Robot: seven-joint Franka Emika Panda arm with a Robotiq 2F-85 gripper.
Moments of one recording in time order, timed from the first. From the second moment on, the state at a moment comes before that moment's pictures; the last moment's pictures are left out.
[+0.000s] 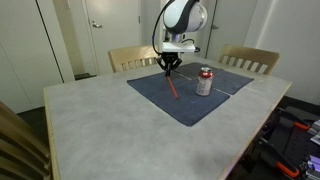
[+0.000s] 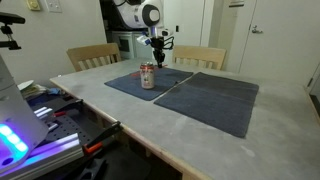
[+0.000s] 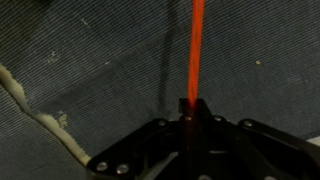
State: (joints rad) arm 0.21 0.61 -0.12 -1.87 0.04 2.59 0.56
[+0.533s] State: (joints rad) arm 0.27 0.55 -0.17 -1.89 -0.12 2.59 0.62
